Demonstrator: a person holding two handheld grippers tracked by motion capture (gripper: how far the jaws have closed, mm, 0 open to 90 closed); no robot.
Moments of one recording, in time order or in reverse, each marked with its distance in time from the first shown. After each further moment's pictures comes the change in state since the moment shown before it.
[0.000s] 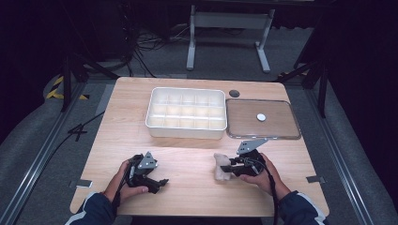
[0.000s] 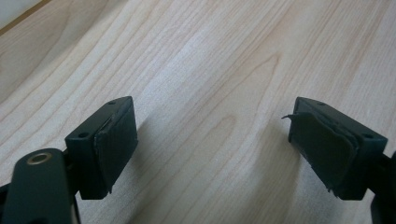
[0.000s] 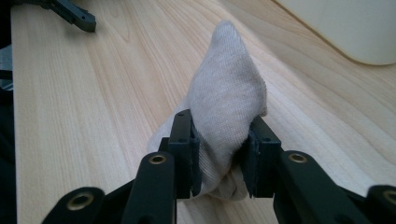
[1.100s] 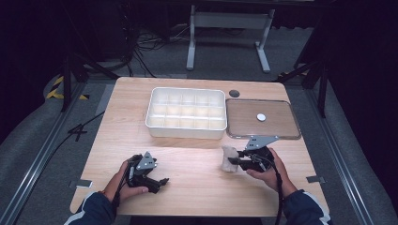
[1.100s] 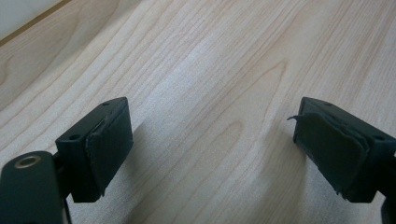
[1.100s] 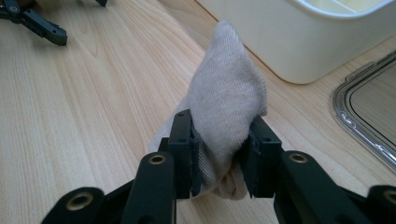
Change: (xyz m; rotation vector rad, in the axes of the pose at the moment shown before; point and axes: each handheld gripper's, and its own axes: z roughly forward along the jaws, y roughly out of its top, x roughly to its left) left arm 0.001 -0.003 0.002 -0.037 0.014 -0.012; right arm -0.008 0.003 -0.024 -0.055 -0.123 -0.034
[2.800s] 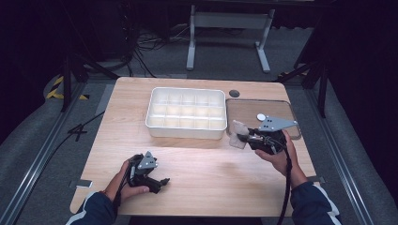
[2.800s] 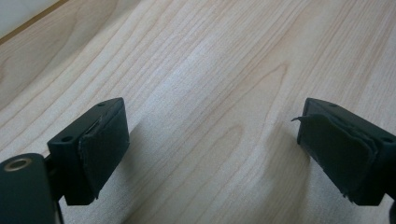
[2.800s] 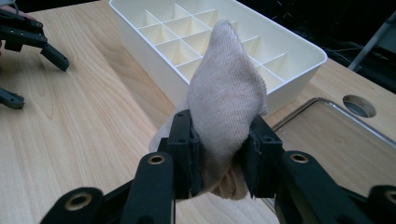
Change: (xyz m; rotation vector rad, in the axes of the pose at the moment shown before) left arm 0.000 0.002 0.002 0.007 -0.001 -0.002; right arm -0.027 0.040 -0.040 -0.155 -0.159 -0.050
